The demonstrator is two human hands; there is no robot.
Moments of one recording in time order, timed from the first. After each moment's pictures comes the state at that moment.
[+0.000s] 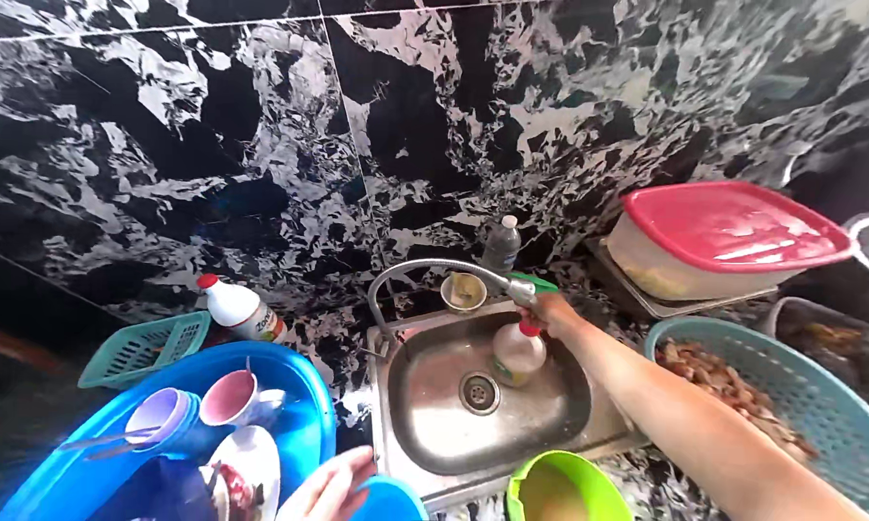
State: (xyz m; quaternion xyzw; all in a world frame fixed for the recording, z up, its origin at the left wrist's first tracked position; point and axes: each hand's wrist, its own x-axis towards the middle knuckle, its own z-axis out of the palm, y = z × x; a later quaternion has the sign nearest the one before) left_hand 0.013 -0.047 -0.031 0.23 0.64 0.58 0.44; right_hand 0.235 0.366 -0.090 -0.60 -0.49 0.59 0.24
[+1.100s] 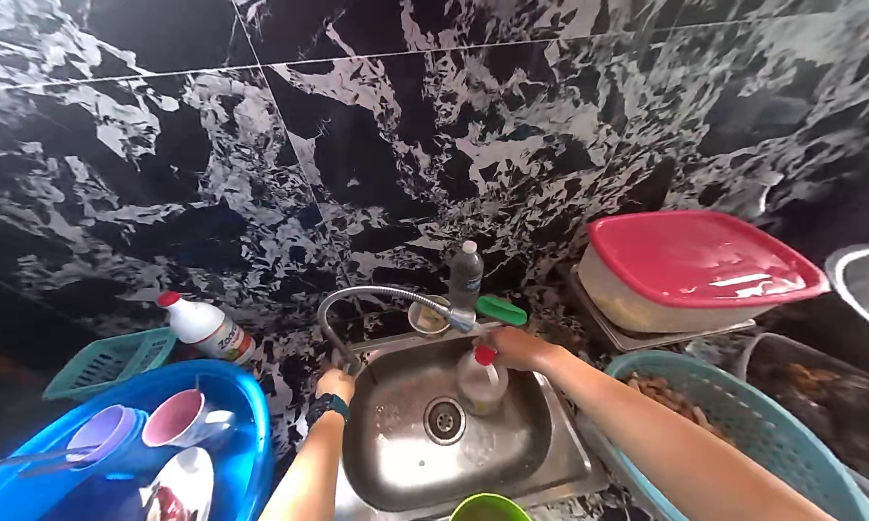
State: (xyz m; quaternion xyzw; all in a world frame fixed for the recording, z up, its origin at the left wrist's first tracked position) left_hand -0.039 0.194 -0.163 0.21 0.94 0.11 0.24; right_hand 0.271 0.383 -0.062 -0.31 -0.91 0.23 -0.17
